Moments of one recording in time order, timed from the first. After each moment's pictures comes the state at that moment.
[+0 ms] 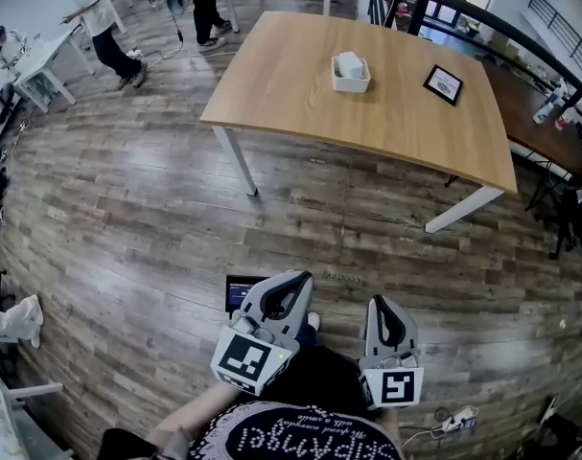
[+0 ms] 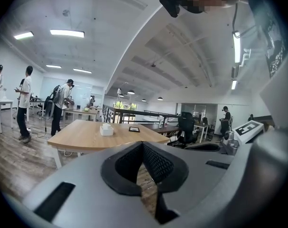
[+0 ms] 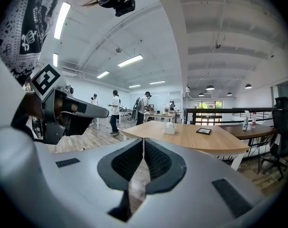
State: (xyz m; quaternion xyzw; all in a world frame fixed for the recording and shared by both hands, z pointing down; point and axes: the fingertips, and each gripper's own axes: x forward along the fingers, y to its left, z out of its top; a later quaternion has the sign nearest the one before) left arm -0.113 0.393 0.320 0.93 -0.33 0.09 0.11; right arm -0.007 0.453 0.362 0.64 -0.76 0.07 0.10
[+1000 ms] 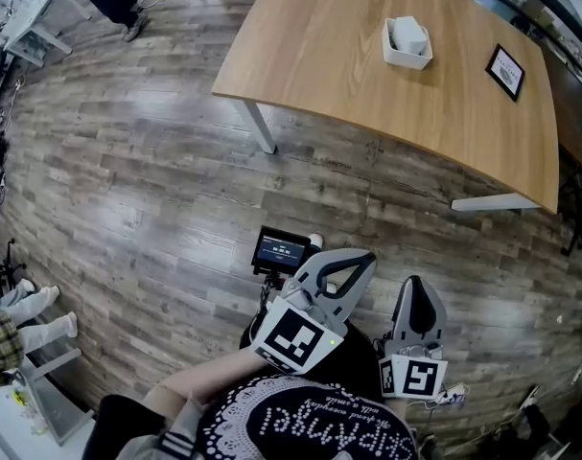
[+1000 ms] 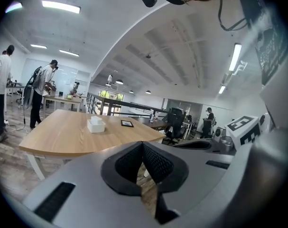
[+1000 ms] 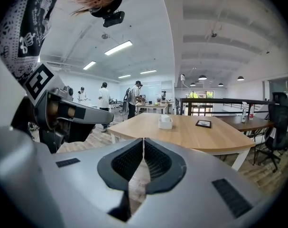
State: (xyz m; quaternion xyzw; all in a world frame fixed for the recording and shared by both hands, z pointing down) left arm -0.079 0.259 0.346 0.96 -0.21 0.13 0.14; right arm -0.009 0.312 0.378 0.67 -0.71 0.13 0.13
